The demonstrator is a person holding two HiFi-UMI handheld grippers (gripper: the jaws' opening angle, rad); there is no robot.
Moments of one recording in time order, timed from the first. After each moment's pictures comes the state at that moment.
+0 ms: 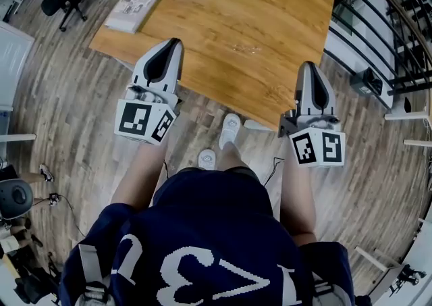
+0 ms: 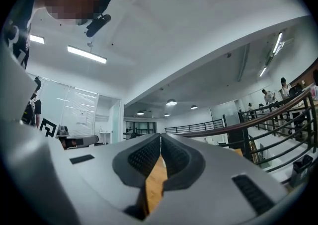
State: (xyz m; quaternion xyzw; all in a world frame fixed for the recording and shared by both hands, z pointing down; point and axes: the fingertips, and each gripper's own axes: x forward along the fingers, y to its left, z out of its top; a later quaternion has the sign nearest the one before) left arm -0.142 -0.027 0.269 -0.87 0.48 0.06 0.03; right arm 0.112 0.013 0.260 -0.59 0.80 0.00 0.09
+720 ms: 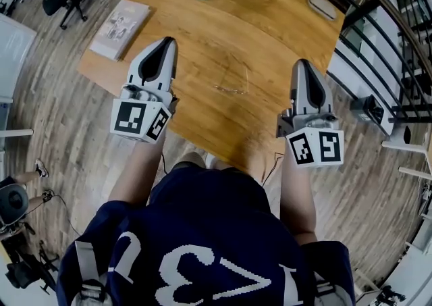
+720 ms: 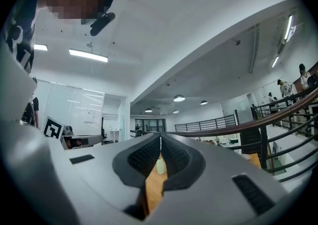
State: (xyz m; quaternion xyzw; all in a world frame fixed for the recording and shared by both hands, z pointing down) left arm -0.089 -0.188 0.274 -0.85 0.53 0.05 0.03; right arm 0.163 -0.168 0.262 -0.53 0.84 0.00 0.08
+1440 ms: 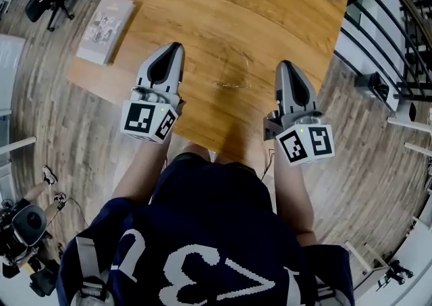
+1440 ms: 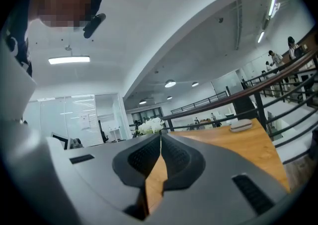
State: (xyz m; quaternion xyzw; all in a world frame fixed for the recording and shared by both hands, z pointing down) left arm -0.069 -0.228 0.345 -0.87 0.49 0.02 -0.04; right arm 0.144 -0.192 0.335 -0.54 0.83 -0.14 0.07
